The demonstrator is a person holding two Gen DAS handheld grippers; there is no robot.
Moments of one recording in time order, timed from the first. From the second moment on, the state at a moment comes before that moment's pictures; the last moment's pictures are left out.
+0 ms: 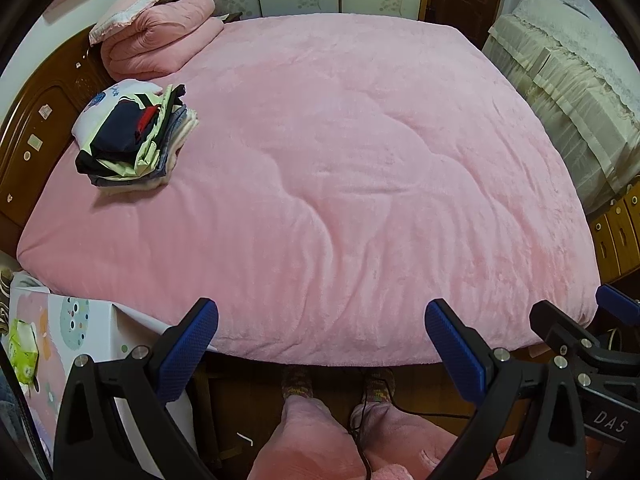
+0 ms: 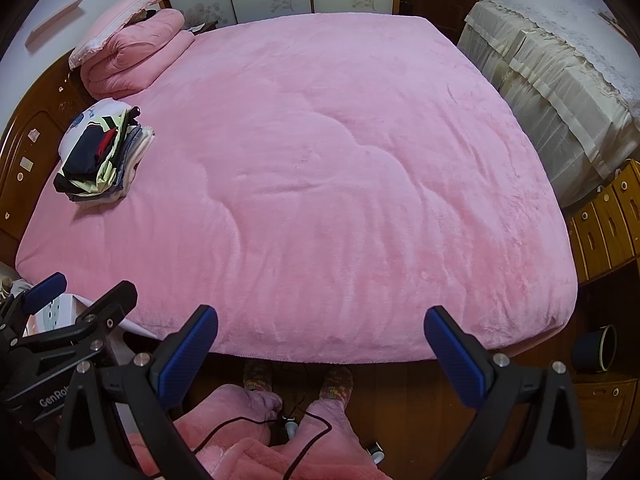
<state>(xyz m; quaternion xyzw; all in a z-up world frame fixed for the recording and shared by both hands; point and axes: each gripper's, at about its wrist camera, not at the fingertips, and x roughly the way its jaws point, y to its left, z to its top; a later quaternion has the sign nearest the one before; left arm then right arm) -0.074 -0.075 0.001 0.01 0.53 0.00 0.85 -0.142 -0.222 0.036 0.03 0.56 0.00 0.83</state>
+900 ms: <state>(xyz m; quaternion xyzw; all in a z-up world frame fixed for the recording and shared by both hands) -0.071 -0.081 0.006 0.01 0.52 0.00 0.85 -0.135 -0.243 0.032 0.04 0.56 0.00 0.83</state>
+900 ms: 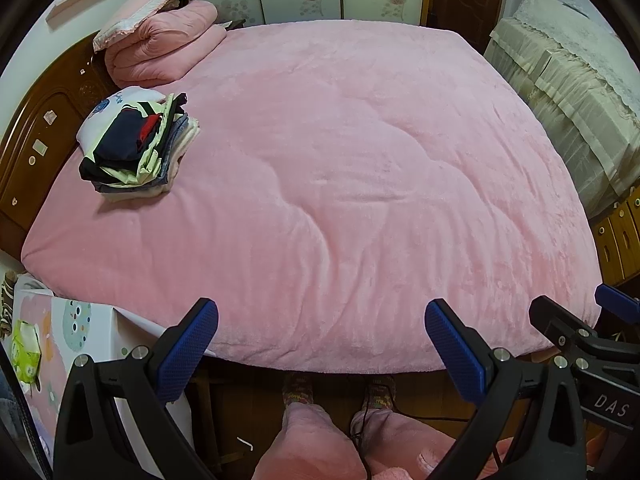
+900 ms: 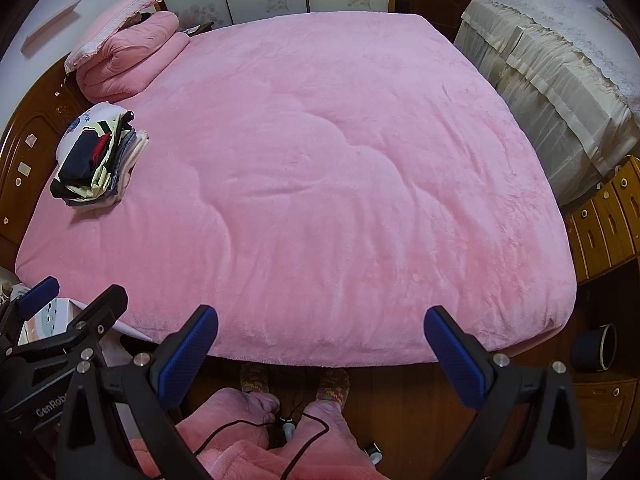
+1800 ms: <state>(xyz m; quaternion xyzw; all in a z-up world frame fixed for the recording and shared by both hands) -0.070 -0.108 0.015 0.05 0.52 0.02 0.85 -0.111 -0.292 0.014 0.11 0.58 0.01 0.81</state>
